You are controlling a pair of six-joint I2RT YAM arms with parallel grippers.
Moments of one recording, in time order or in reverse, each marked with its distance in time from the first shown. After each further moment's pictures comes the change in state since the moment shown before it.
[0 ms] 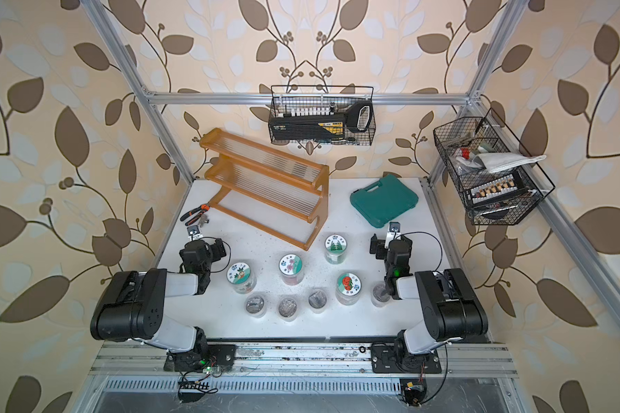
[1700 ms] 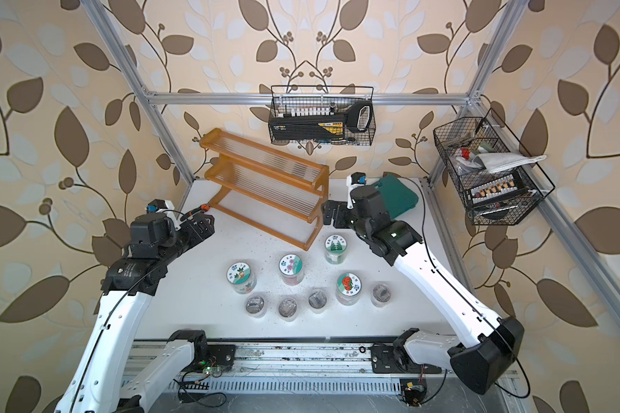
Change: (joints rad) left arm -0.087 -0.672 0.707 -1.437 0.356 -0.443; right arm 0.535 -0.242 1.019 -1.421 -0.075 0.470
